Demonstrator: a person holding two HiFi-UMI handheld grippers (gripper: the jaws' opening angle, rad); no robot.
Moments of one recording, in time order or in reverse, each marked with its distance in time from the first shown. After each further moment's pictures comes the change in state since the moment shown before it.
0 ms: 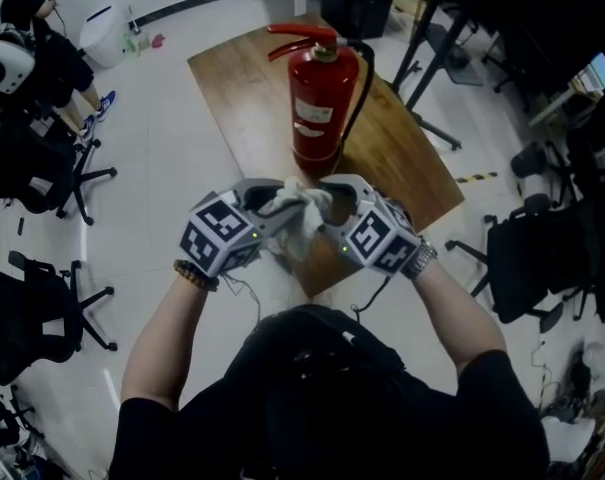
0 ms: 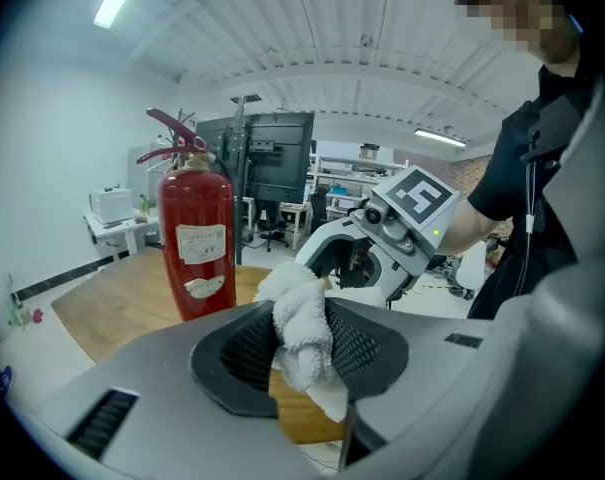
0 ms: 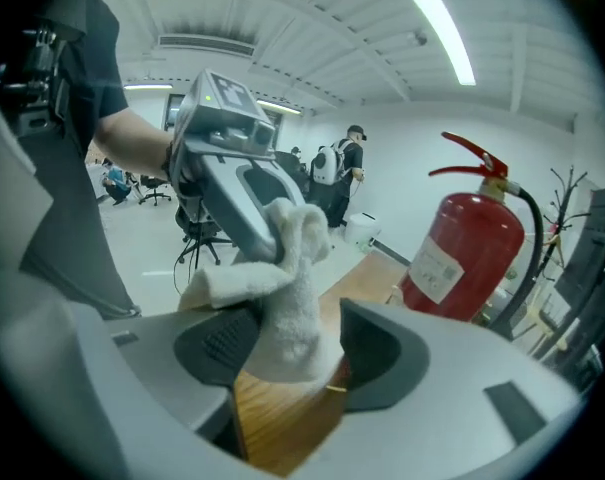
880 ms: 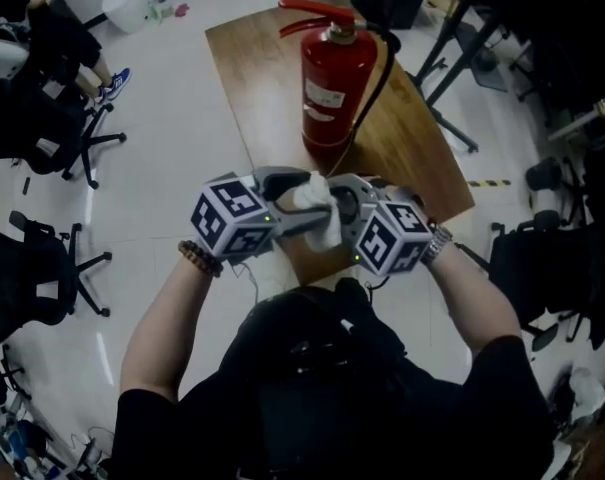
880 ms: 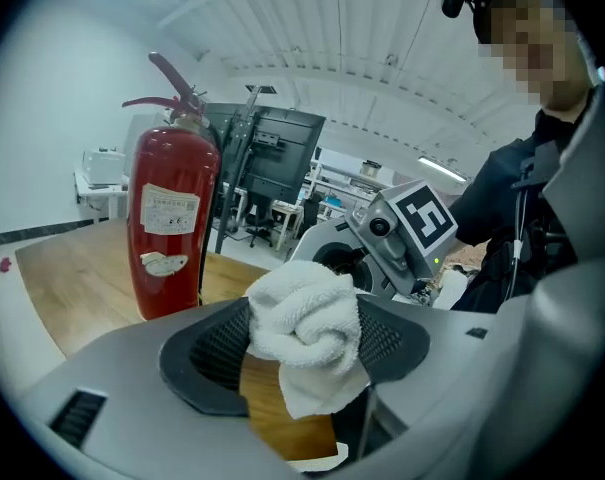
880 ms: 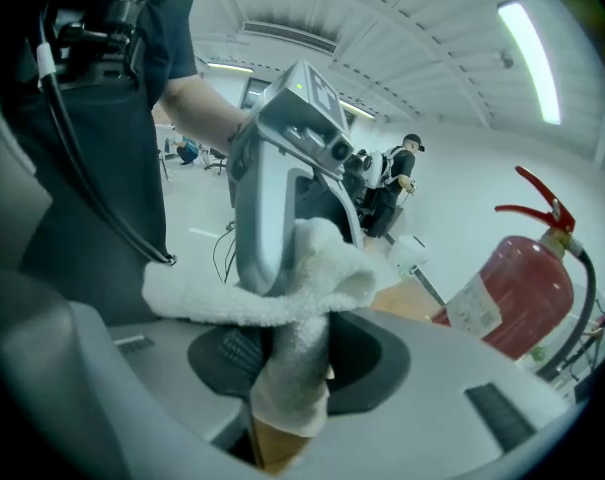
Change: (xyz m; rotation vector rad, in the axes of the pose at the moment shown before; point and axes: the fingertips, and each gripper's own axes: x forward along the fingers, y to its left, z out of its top) left arm 0.037 -0.025 -0.004 -0.166 -0.016 -0.116; right arm -0.003 0.023 -0.010 -0.389 -0.010 0.210
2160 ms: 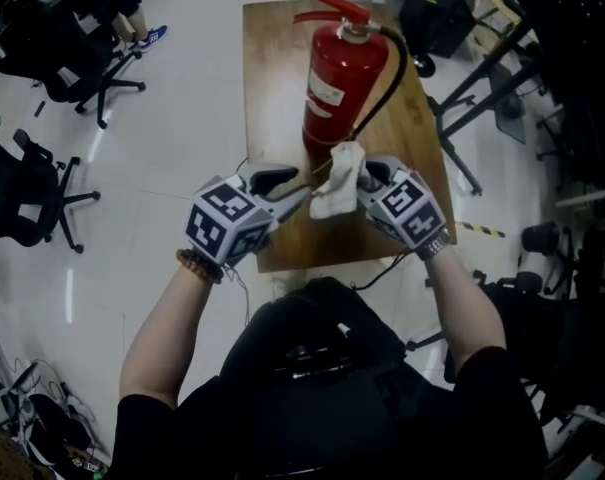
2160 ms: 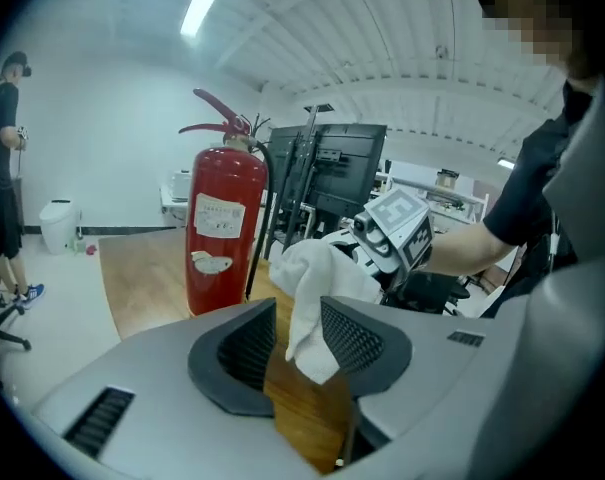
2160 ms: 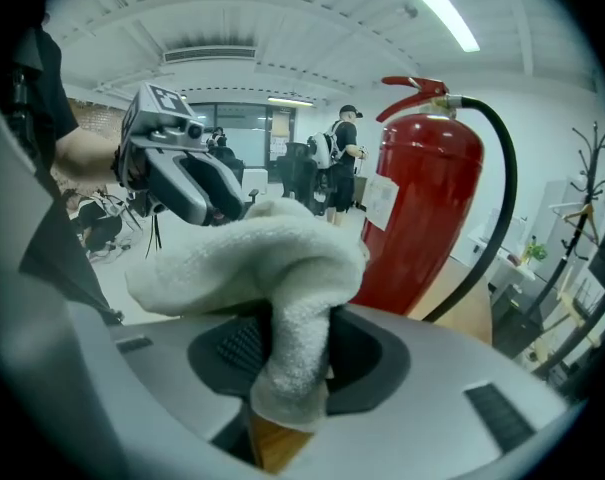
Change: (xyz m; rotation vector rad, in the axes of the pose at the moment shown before) left arm 0.015 0.009 0.005 -0.156 -0.126 0.430; right arm -0.032 -0.064 -0.107 0.385 0.018 -0.021
